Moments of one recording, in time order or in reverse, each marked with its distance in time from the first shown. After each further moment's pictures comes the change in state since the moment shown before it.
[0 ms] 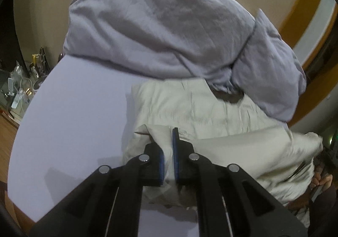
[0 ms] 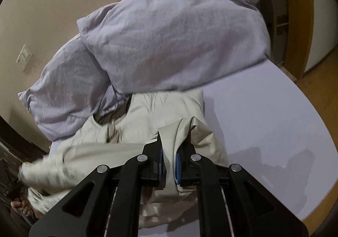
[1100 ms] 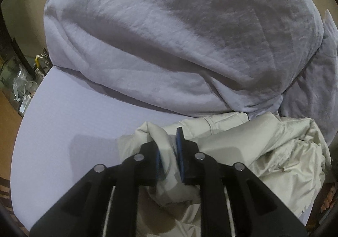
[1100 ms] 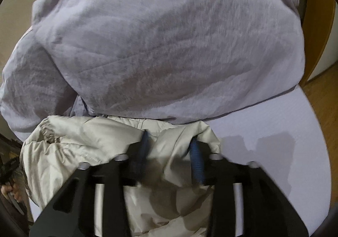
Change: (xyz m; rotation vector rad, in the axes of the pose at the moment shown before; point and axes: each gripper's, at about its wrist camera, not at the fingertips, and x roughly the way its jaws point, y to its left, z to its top) left arm 0.152 -0.021 0.108 -0.065 0.134 0.200; right arm 0.129 0.015 0.089 -0.083 0.146 -0.110
